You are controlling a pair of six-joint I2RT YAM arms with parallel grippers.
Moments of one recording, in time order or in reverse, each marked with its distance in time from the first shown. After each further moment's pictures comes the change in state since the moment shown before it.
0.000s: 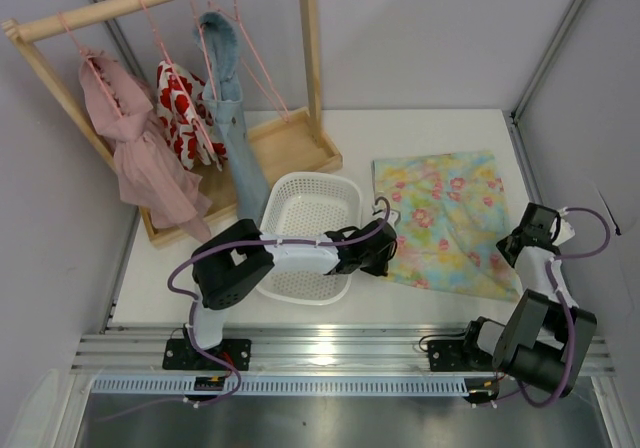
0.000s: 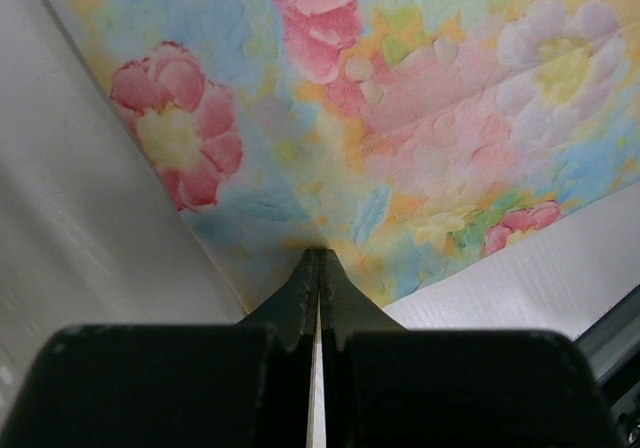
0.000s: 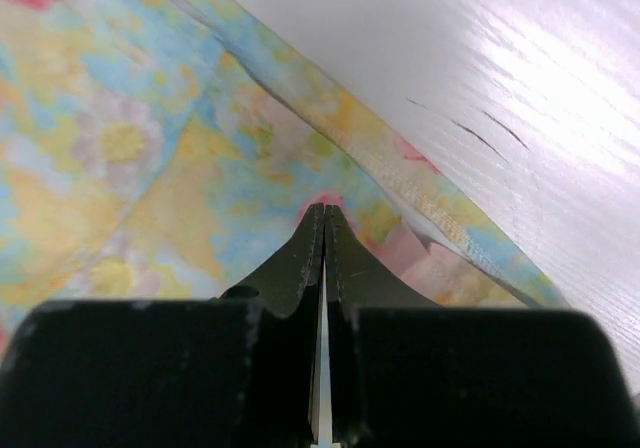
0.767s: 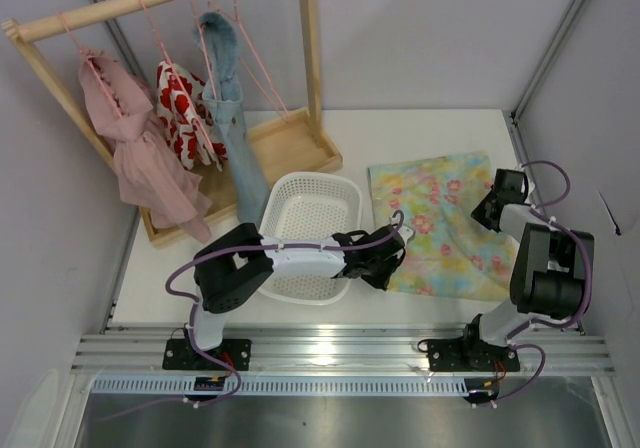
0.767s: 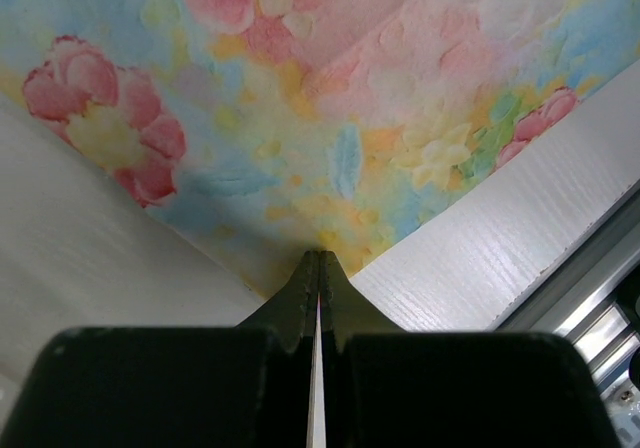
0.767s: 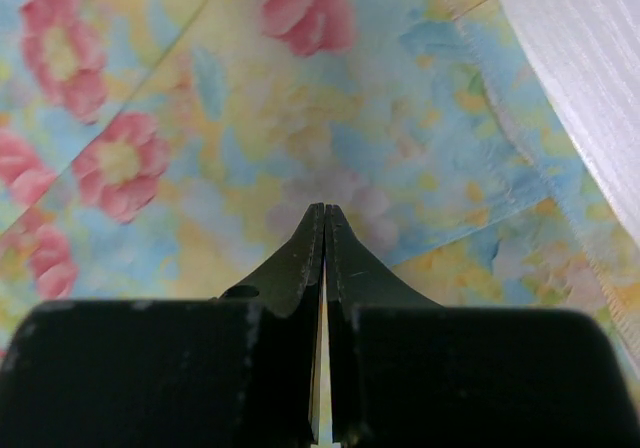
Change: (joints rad) left arm -0.051 -0.001 0.067 -0.171 0.105 0.172; right arm 0.220 0.382 0.246 0.182 -0.064 -0.118
